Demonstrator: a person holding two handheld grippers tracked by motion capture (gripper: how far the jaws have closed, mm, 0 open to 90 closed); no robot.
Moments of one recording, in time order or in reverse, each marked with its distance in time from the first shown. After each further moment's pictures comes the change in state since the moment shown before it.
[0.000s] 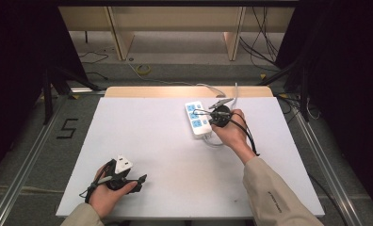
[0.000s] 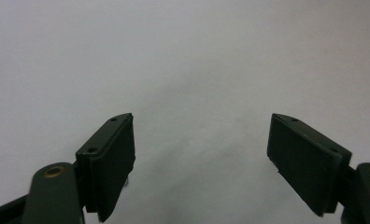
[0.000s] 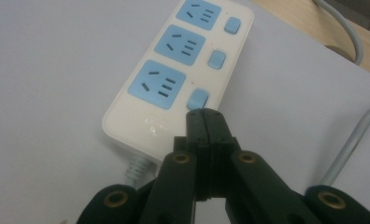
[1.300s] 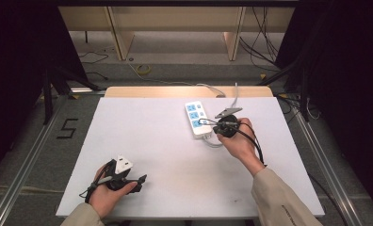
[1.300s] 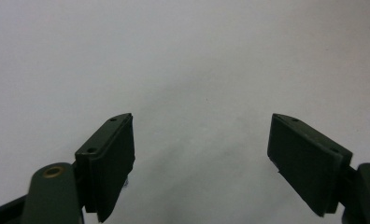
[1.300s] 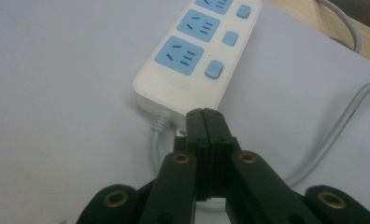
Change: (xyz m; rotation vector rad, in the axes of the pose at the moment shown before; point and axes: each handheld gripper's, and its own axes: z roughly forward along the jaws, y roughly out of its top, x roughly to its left) left arm 0.000 0.000 0.000 0.005 0.006 0.006; right arm 0.010 -0.029 -0.030 -0.040 0.020 -0.017
